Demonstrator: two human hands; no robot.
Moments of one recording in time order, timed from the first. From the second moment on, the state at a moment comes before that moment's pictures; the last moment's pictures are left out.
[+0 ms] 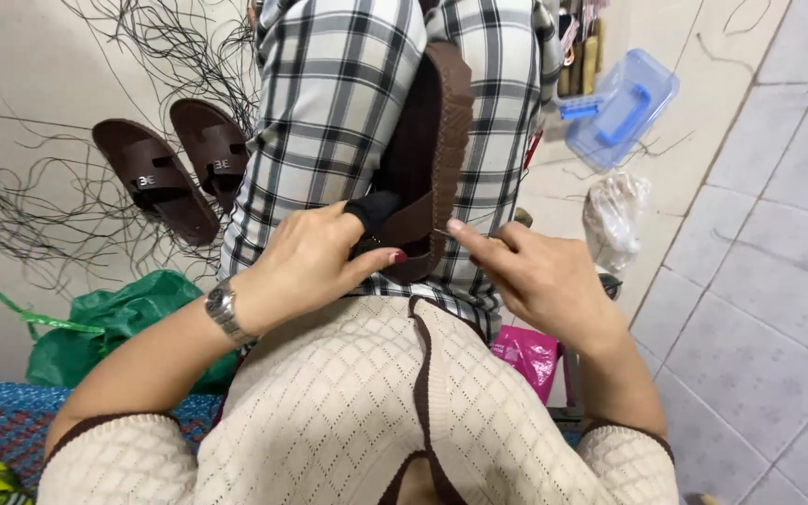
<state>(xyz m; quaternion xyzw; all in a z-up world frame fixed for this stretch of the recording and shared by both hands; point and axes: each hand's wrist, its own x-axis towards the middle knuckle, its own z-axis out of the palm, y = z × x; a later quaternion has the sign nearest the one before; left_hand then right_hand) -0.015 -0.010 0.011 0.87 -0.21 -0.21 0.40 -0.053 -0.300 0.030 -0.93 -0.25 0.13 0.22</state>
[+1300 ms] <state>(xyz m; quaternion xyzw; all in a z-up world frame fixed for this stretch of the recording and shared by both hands) -0.027 0.005 -0.038 0.80 -0.35 -0.07 0.49 -0.019 -0.240 0.066 -0.94 -0.19 0.17 0.20</state>
